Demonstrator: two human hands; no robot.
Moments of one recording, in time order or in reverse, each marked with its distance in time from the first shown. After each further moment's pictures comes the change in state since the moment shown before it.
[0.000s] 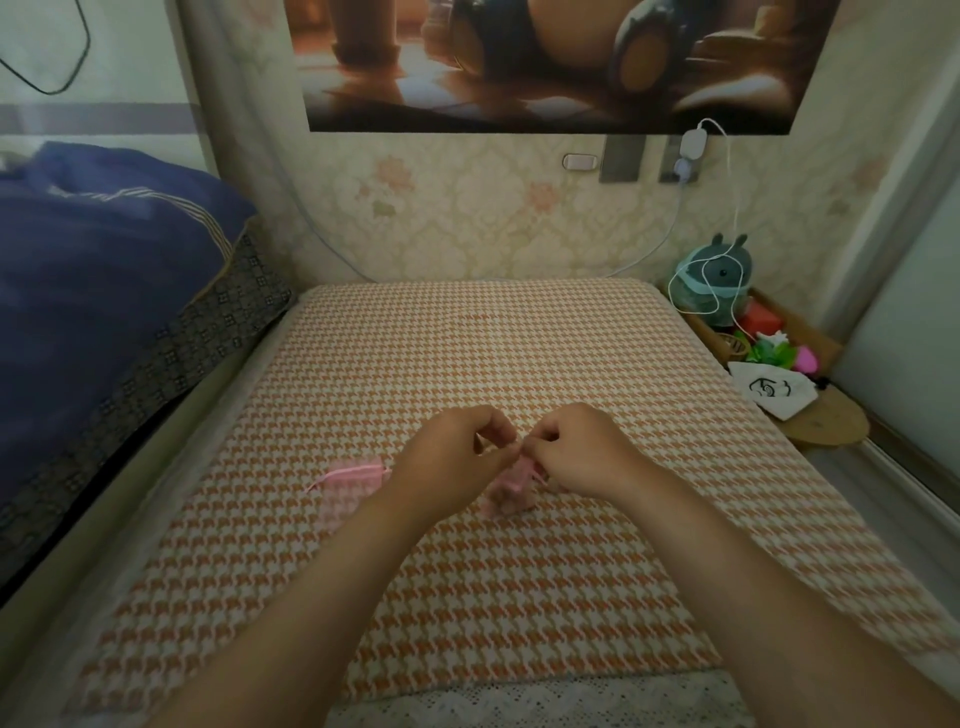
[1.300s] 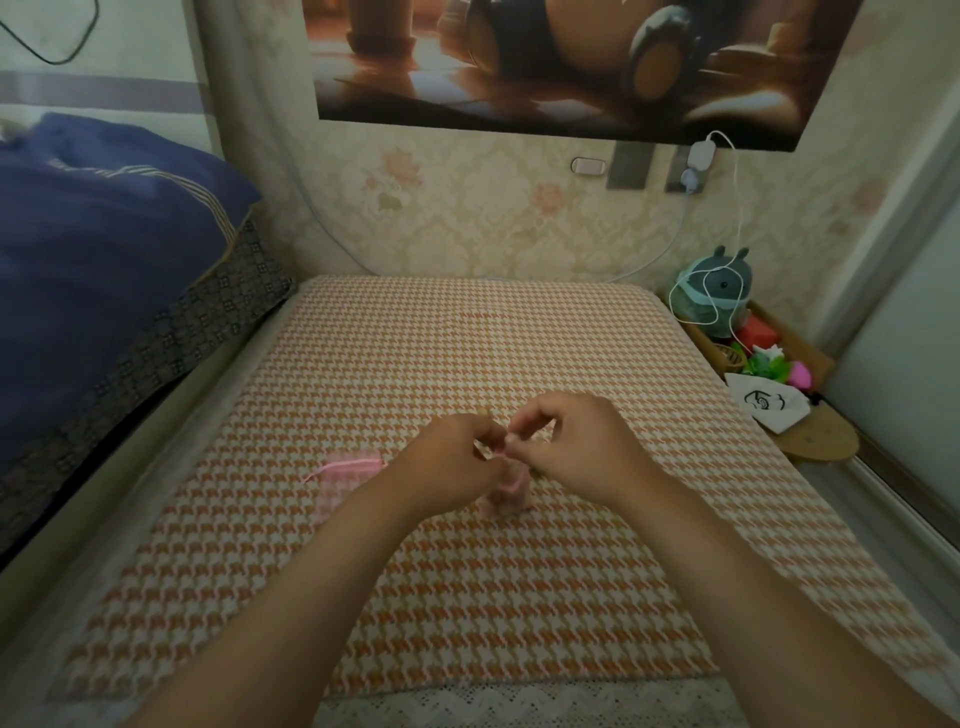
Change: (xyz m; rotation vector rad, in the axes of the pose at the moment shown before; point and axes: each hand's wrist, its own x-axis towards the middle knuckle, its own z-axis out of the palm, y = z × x) left_hand -0.001 -0.003 -0.009 -0.038 -0.161 -0.075; right_hand -0.002 -0.001 0.001 0.012 0.140 -0.245
